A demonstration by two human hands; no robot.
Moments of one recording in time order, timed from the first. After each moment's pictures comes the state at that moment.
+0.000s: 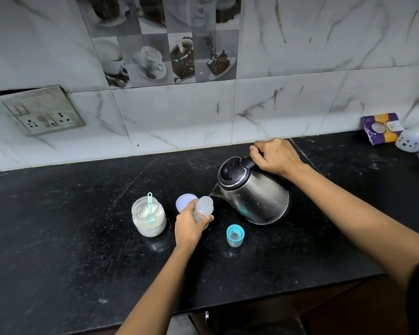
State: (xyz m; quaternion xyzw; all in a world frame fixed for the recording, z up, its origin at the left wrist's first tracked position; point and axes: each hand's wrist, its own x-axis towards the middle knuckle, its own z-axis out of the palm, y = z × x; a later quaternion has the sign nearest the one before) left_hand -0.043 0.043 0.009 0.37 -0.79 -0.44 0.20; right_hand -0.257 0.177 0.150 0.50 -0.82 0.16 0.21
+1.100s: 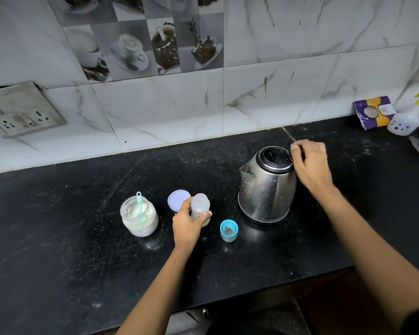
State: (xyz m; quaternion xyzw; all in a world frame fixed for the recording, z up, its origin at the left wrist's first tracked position) left_hand -0.052 0.054 -0.004 0.36 -0.76 -0.49 0.23; right_hand -0.284 0.261 0.094 0.27 -0.87 0.38 0.18
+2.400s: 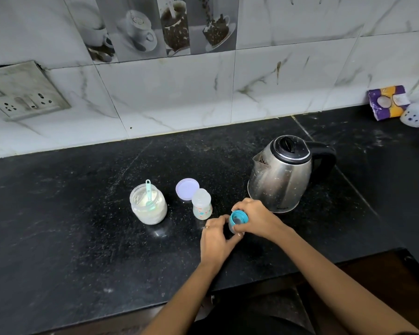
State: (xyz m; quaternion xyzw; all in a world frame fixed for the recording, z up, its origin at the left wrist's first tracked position) left_hand -0.032 0.102 -0.055 0.25 -0.87 -0.39 0.16; right_hand -0.151 0.196 0.019 0.42 -0.85 0.23 -0.21
